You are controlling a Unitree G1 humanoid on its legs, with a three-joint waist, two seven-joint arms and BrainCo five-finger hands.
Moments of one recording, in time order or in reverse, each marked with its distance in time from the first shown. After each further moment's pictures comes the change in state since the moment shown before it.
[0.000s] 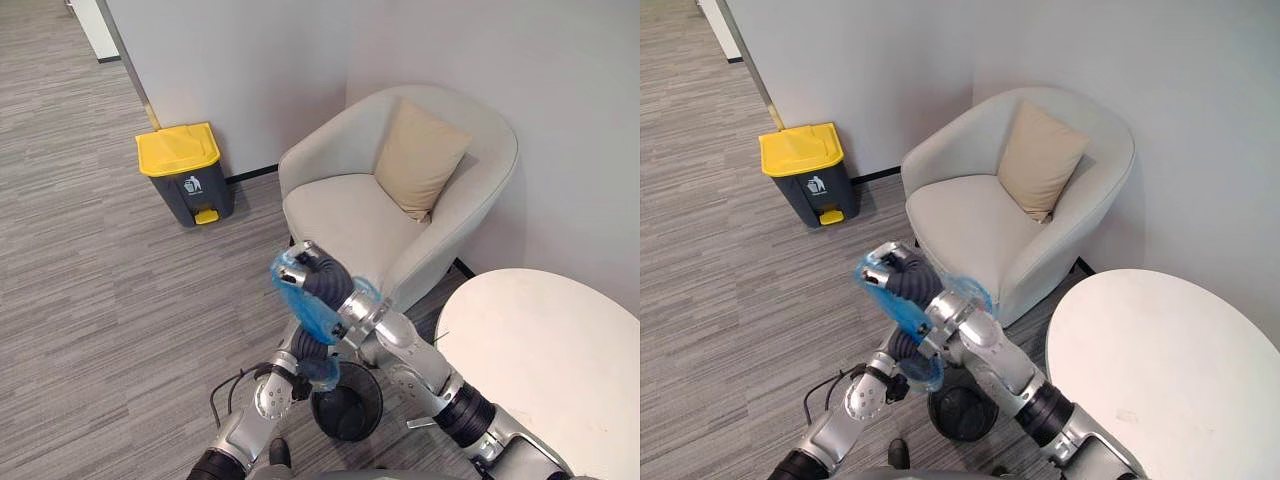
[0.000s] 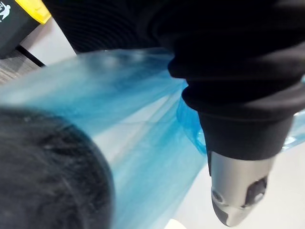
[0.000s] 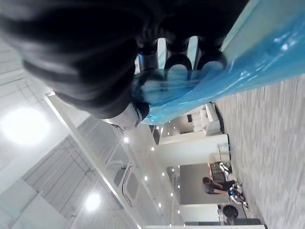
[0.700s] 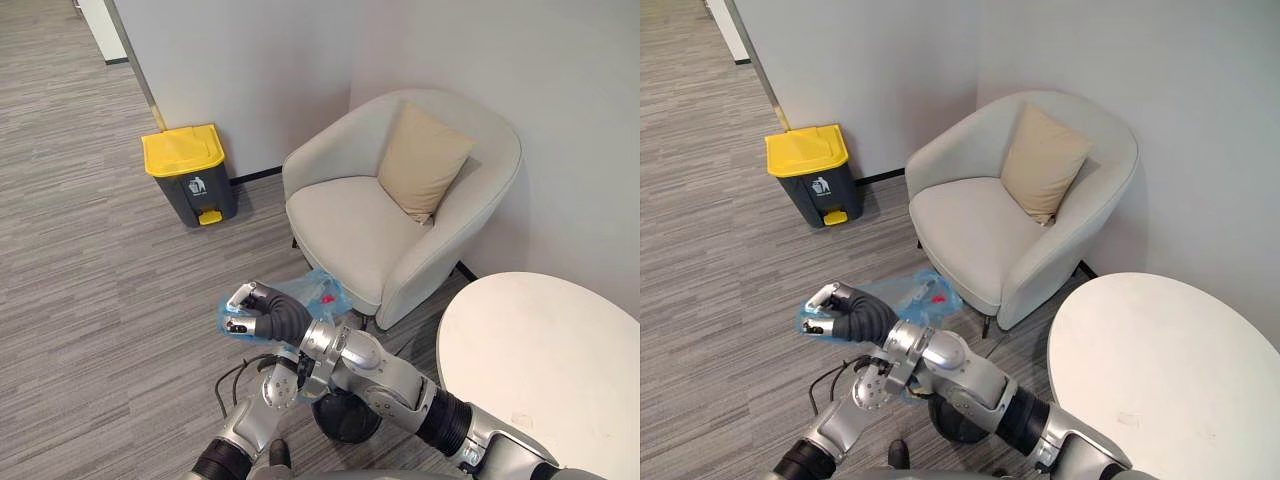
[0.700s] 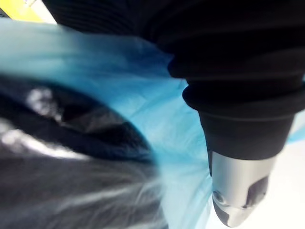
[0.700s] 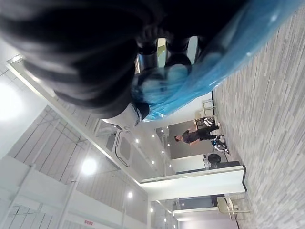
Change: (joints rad) left arm -0.052 -0.016 -0.019 0.000 0.009 0.072 0.086; right arm -0.029 0.047 0.193 0.032 0.053 0.022 0.035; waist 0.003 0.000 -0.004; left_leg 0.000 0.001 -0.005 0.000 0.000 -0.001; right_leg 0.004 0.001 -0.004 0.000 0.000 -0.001
